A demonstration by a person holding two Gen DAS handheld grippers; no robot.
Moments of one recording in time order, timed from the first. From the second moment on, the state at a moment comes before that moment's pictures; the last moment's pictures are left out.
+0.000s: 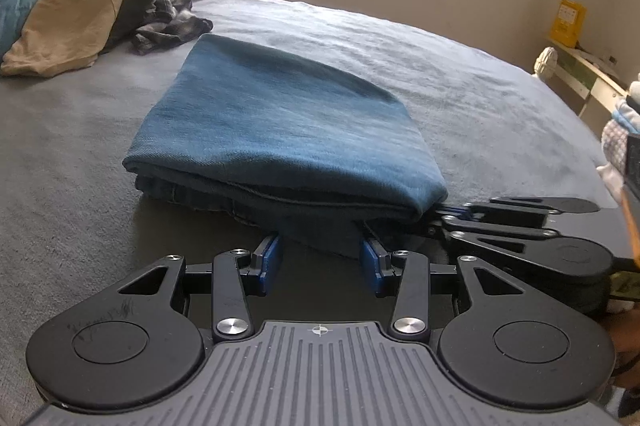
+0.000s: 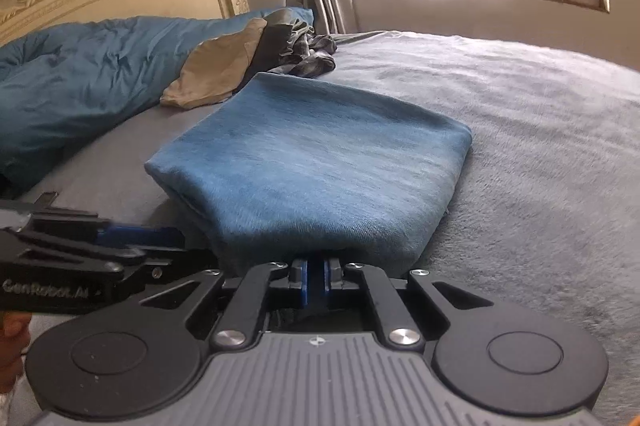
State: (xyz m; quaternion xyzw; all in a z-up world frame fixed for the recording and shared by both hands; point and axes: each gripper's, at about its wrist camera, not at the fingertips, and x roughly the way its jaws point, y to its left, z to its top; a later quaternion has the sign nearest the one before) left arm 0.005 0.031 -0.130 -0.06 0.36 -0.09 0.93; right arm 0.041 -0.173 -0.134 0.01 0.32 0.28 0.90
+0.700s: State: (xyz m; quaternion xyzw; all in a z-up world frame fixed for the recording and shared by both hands) left arm 0.005 0.049 -0.136 -0.08 0.38 -0.04 0.92; right arm 0.047 -0.163 -0.123 -0.04 0.31 0.37 0.88
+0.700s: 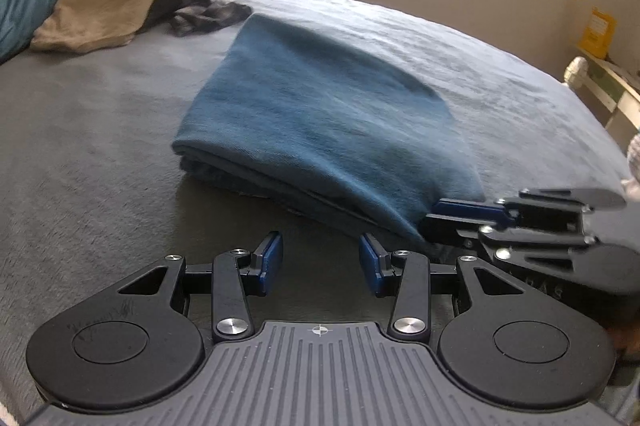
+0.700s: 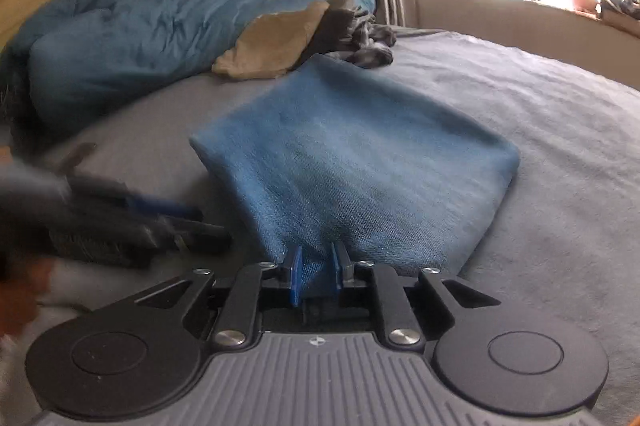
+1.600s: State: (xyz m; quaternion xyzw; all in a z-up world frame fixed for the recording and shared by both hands) left arm 0.025 0.106 -0.131 -0.11 0.36 0.12 0.92; right arm 0.046 -0.160 -0.126 -0.05 0.32 0.36 0.88
